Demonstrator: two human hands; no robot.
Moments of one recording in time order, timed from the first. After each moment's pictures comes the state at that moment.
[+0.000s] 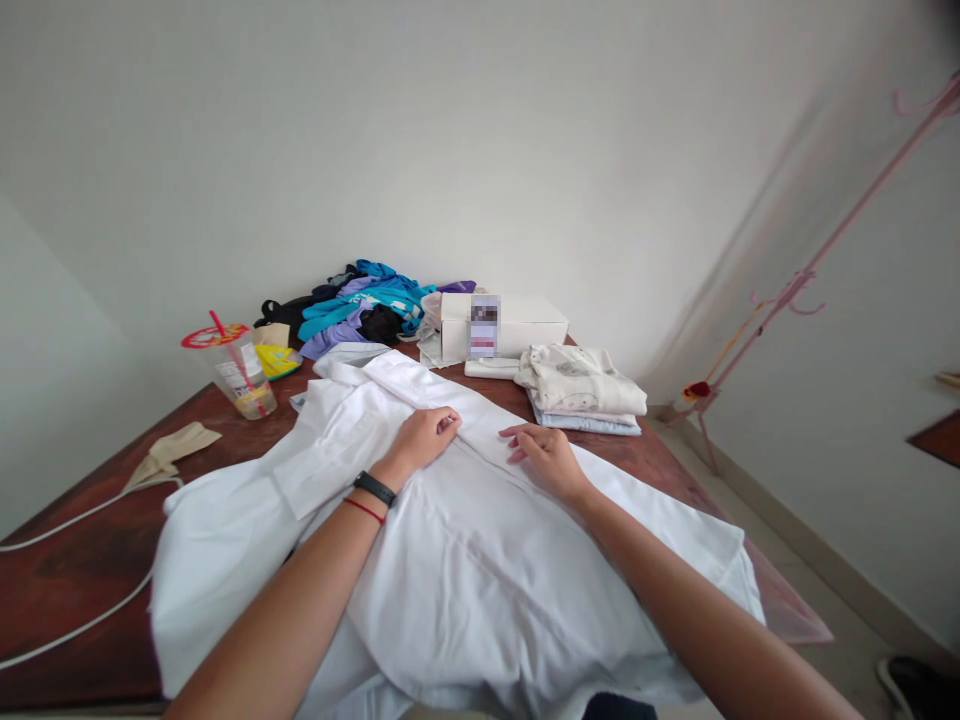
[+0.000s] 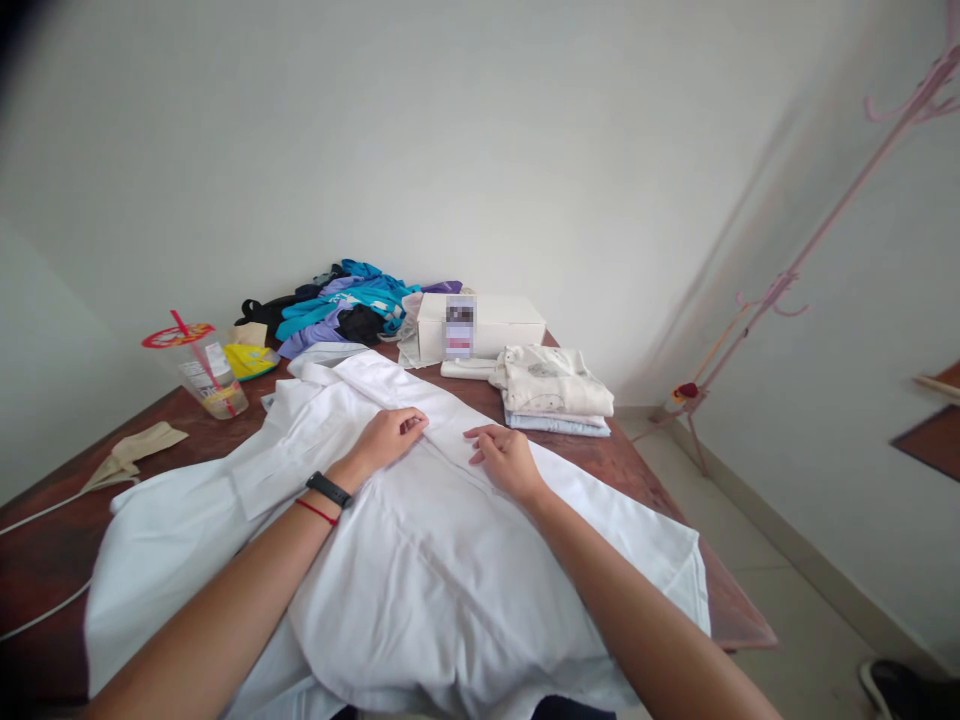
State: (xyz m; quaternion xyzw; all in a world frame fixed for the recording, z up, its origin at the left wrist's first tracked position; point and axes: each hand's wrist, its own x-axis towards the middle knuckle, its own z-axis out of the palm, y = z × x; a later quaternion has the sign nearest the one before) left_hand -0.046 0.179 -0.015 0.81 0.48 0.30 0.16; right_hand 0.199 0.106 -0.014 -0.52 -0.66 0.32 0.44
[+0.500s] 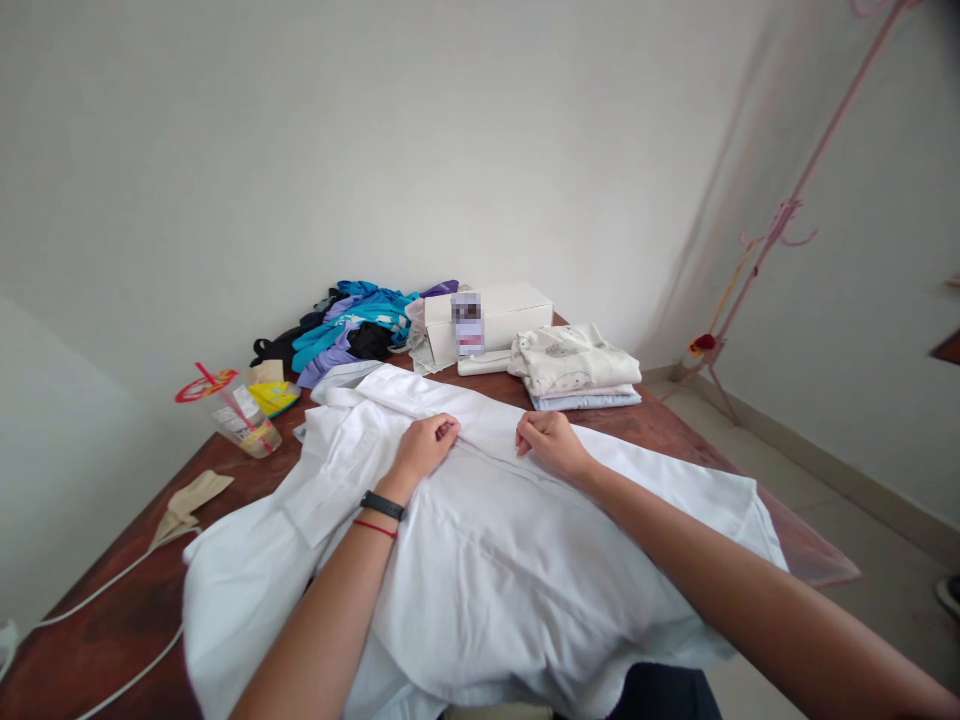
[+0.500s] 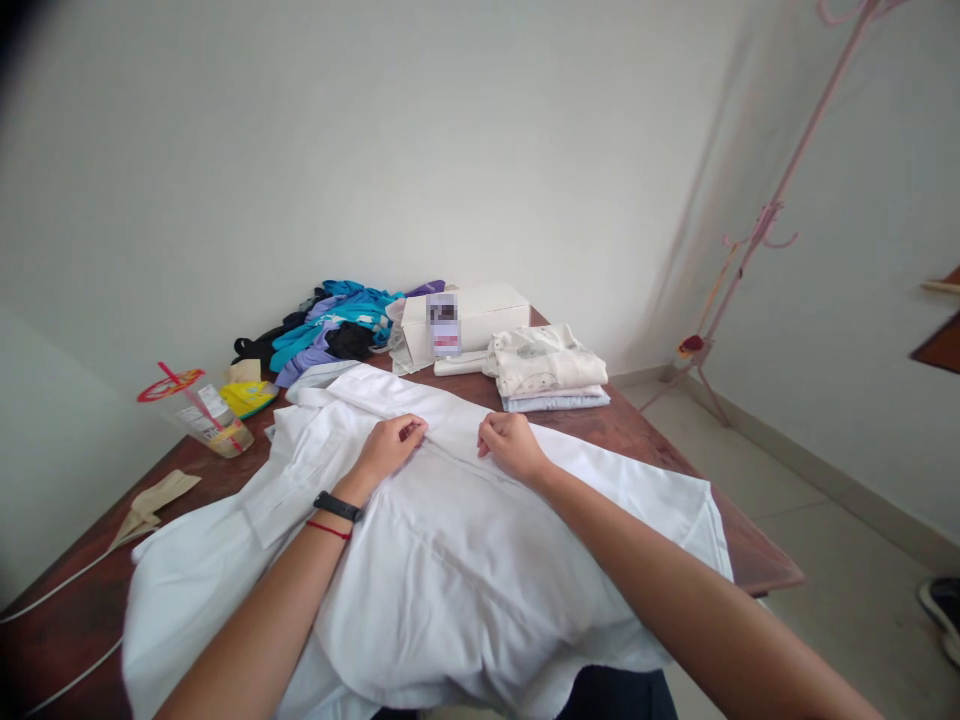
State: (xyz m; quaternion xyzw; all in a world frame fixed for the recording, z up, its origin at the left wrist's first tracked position) left_hand -0.047 0.180 -0.017 0.82 0.47 0.28 0.17; right_hand 0.207 0.112 -0.018 -0.50 -0.65 0.31 0.47
